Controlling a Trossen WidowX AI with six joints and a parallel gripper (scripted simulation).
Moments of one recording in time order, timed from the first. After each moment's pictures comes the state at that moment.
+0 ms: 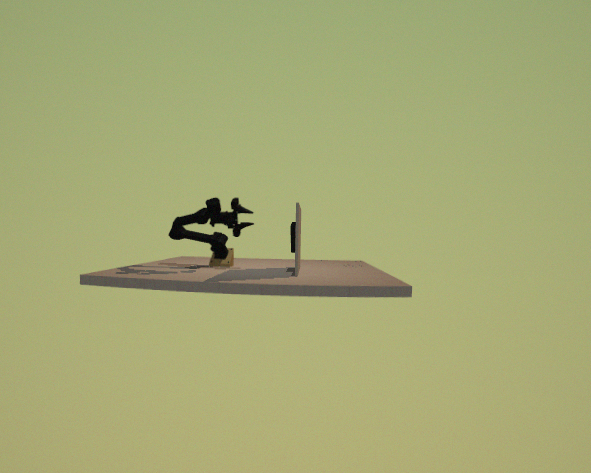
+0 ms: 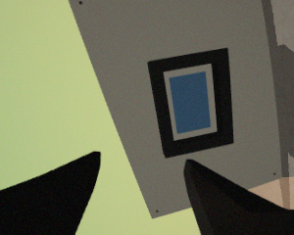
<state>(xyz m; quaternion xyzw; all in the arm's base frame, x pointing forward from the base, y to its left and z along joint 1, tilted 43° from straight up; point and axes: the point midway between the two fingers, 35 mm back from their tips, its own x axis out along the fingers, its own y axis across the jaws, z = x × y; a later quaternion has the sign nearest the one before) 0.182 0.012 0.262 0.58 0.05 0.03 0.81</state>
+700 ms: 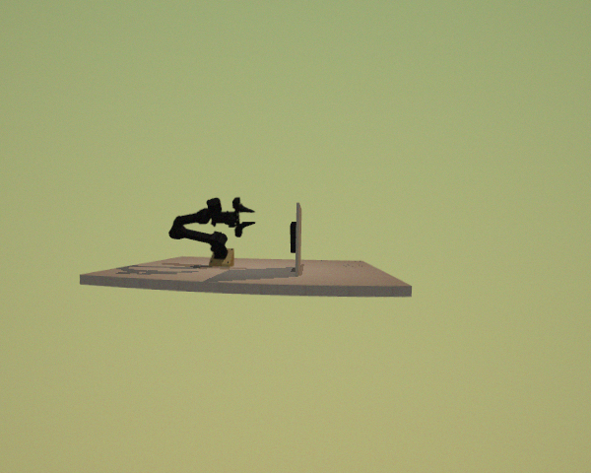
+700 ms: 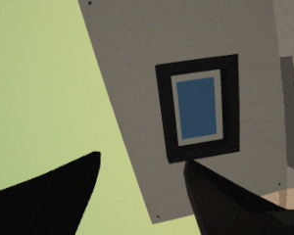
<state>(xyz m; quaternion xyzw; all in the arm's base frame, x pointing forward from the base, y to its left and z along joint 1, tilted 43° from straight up) 0.190 0.012 0.265 0.57 0.04 0.04 0.82</state>
